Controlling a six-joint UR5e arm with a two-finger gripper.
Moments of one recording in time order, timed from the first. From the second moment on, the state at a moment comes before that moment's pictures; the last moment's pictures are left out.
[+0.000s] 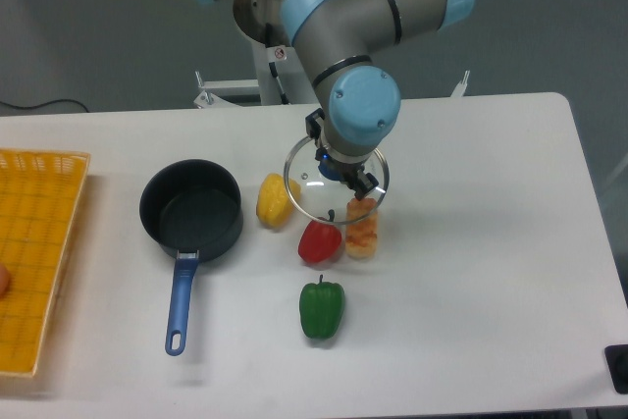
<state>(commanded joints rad) 2.52 -1.85 -1.58 -1.58 1.61 1.38</state>
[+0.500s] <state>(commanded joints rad) 2.57 -1.88 -1.55 -1.58 1.61 1.43</state>
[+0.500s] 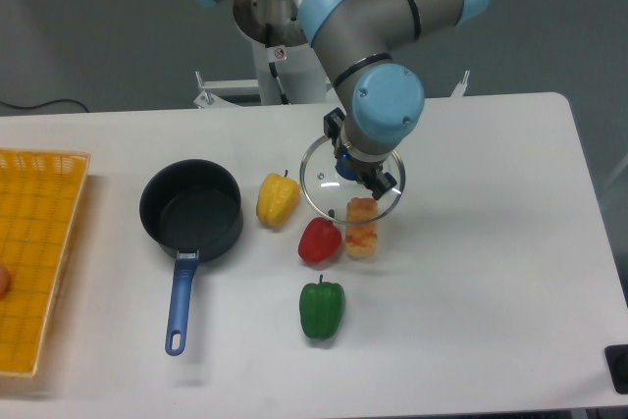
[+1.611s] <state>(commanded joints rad) 2.67 -2.00 -1.54 -1.40 1.70 1.59</state>
